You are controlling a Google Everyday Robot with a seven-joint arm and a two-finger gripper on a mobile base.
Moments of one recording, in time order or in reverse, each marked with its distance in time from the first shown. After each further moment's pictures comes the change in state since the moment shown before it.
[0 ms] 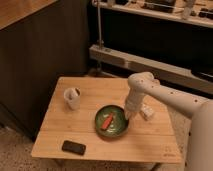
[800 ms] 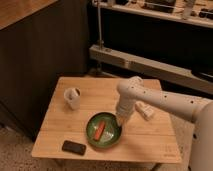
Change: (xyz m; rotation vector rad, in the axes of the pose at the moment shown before) arm -0.013 -0.065 0.012 -0.034 -0.009 -0.116
